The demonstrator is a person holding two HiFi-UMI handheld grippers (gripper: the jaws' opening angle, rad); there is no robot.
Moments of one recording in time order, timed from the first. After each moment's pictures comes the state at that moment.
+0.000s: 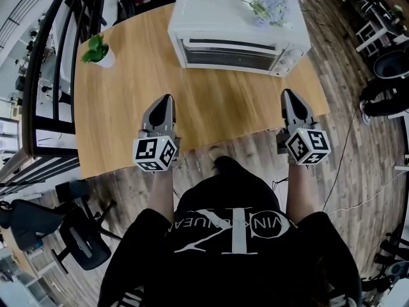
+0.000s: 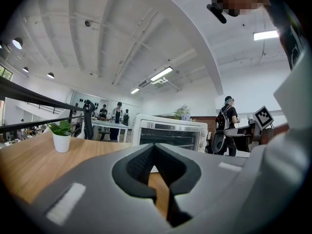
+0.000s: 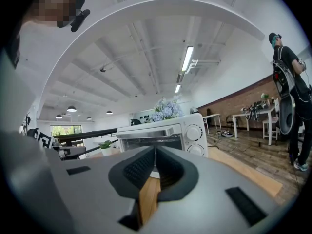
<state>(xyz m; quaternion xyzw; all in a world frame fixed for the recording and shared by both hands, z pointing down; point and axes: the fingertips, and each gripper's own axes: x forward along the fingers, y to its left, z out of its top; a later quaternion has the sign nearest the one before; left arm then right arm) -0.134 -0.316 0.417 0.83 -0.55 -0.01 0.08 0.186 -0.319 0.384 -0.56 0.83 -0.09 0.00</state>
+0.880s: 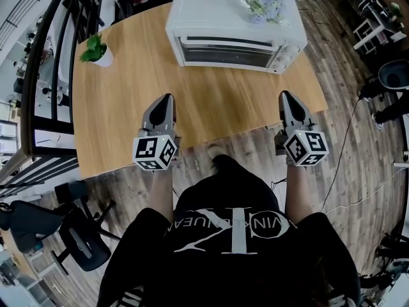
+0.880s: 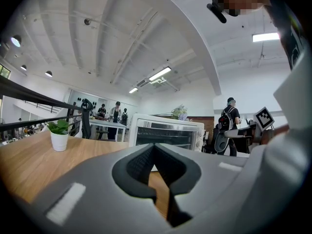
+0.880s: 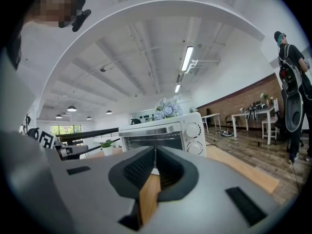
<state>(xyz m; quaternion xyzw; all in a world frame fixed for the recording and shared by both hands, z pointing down) -0.127 -0.309 0.417 0.84 -0.54 -0.01 0.08 0.185 -0.302 0.388 -0.56 0.83 -0.09 0.00</state>
